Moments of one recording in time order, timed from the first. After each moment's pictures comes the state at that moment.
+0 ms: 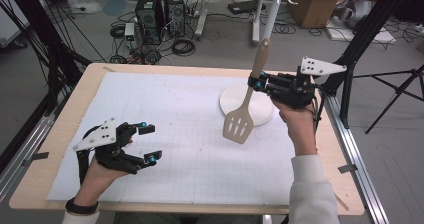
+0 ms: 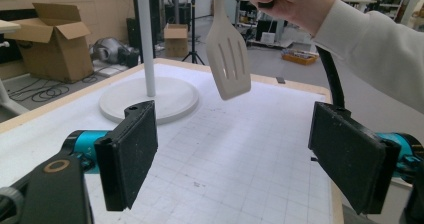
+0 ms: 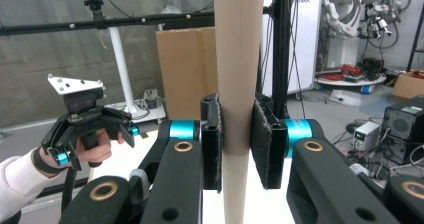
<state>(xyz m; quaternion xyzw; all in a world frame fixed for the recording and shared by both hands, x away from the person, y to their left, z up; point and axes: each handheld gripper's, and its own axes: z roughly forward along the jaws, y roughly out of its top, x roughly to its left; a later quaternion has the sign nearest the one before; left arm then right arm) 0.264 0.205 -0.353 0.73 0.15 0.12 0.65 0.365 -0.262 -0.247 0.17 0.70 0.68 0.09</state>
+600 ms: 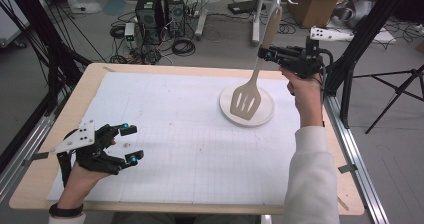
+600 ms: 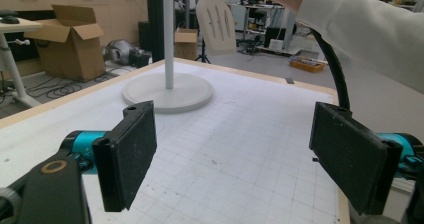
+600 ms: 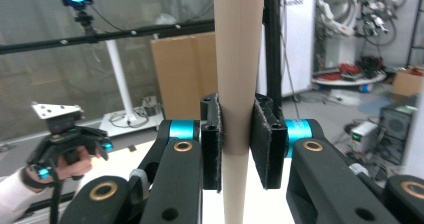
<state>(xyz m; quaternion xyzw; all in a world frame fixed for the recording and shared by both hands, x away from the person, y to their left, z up) 0.262 0.241 -0.363 0.72 0.18 0.13 0.66 0.430 -0.286 -0.220 0.19 0.70 0.69 0.08</state>
